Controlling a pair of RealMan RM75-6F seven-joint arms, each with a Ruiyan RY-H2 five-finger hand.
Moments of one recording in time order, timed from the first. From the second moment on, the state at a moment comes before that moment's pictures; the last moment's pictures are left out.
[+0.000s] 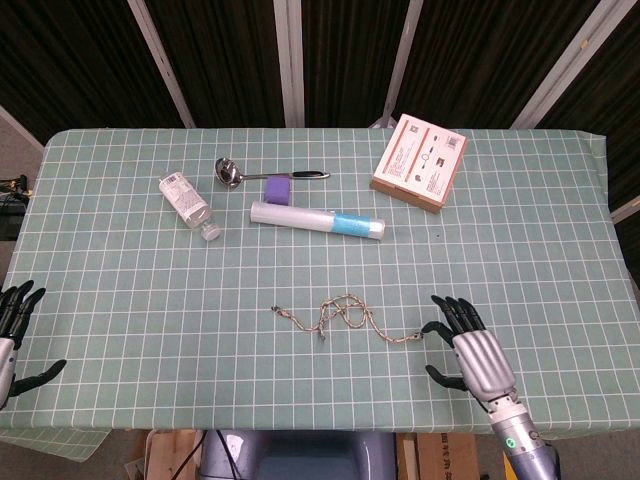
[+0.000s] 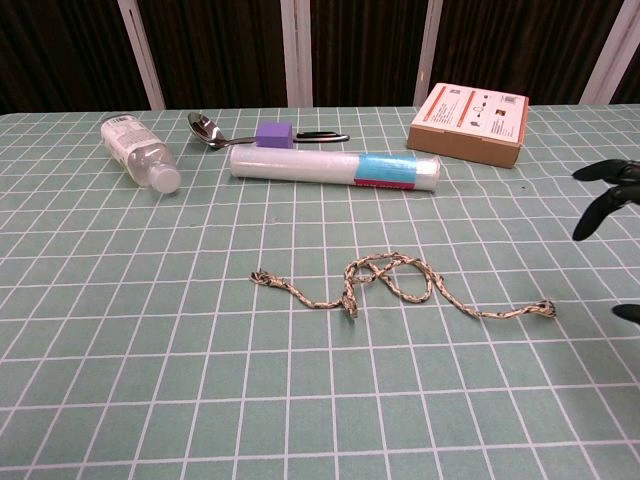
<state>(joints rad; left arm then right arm) -0.01 -1.11 -0.01 -1.62 1.60 1.62 -0.02 0.23 -1.31 0.01 -1.85 -1.52 1.29 -0.20</state>
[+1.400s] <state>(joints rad) -0.02 -1.11 -0.02 -1.62 1.58 1.59 -0.04 0.33 -1.65 0.11 -1.62 -1.24 1.20 -0.37</state>
